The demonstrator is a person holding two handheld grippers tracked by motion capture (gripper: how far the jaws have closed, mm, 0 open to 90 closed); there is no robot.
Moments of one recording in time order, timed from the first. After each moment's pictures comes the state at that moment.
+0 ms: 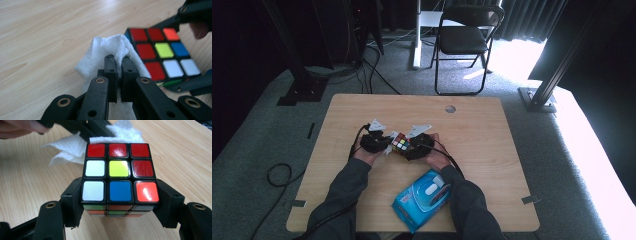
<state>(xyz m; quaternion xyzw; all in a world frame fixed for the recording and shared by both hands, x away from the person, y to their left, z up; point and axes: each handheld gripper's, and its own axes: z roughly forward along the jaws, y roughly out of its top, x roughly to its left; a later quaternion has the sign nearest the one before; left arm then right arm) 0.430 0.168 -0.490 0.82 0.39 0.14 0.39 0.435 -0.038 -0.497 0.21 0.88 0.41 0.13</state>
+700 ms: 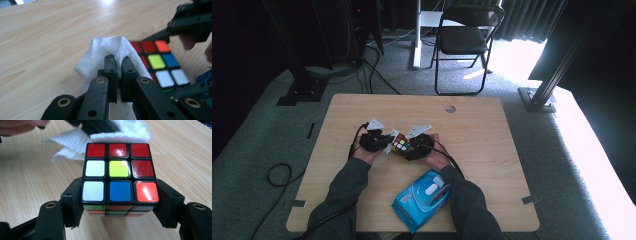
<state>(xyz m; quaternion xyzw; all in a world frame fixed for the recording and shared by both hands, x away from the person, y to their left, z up) 0.429 0.170 -0.480 0.81 0.39 0.14 0.42 0.434 -0.038 -0.498 0.21 0.88 0.41 0.12</state>
